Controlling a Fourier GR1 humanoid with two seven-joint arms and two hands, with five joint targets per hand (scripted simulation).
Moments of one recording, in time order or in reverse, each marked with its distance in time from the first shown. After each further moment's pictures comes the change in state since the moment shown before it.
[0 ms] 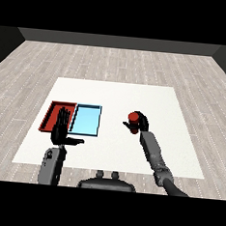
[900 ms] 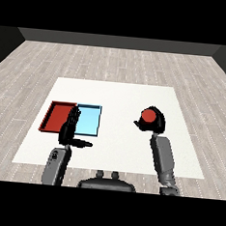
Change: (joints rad) left arm -0.010 -0.022 -0.134 -0.094 -0.061 0.022 0.130; right arm 0.260 -0.053 0.042 -0.751 -0.085 0.037 0.182
